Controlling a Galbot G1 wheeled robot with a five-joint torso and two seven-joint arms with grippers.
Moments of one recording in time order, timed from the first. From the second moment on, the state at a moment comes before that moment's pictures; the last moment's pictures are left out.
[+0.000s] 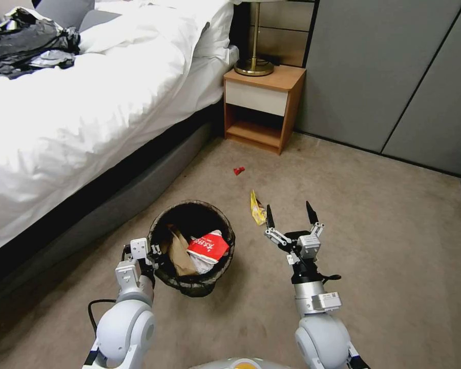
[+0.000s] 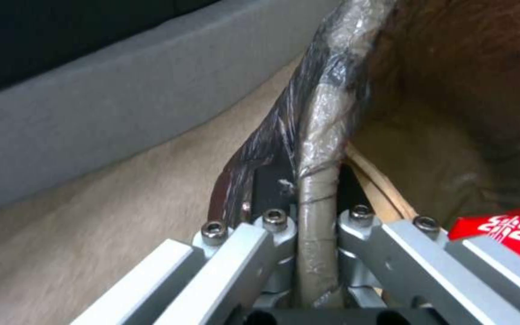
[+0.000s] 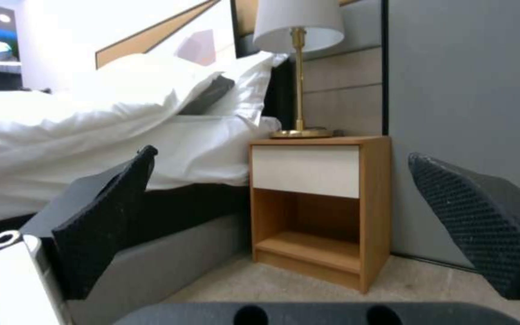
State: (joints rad) left arm 1.53 -1.36 -0.46 -2.07 -0.33 0.39 -0.38; right arm -1.47 1.39 0.23 1.90 0.01 0.47 0.19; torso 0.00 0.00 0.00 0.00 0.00
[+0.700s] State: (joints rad) left arm 1.52 -1.36 -0.46 -2.07 -0.33 0.39 -0.38; right arm -1.46 1.39 0.23 1.88 0.02 0.52 0.17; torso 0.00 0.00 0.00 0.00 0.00
